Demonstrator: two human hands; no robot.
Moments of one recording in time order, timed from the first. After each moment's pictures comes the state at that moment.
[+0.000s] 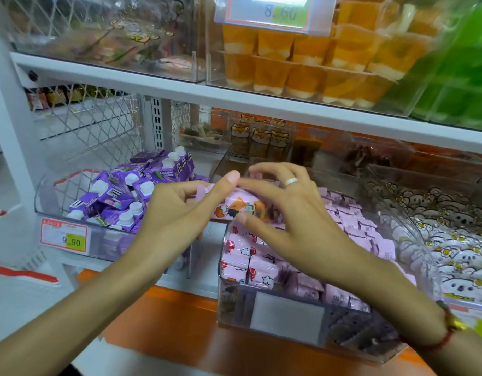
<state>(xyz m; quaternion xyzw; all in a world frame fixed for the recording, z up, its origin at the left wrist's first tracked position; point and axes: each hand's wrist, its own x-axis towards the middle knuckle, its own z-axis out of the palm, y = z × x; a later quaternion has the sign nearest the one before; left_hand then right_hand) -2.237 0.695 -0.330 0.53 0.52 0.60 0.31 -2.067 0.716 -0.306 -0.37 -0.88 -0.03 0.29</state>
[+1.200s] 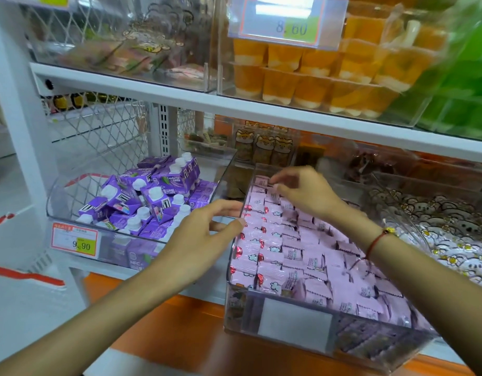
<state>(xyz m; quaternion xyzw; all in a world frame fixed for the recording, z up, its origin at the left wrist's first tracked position) -2.236 0.698 -0.349 0.61 0.53 0.48 0.34 -2.054 0.825 -0.316 -0.49 -0.82 0.13 0.27</state>
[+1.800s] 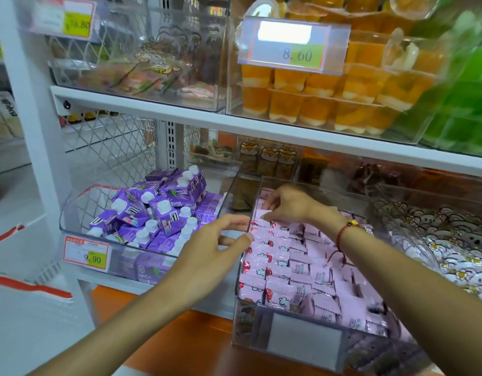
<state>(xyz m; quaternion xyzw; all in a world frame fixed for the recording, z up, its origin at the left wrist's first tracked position) -2.236 0.694 -0.347 0.61 0.55 0.47 0.34 -2.083 0.857 -0.324 -0.54 -0.83 0.15 0.09</state>
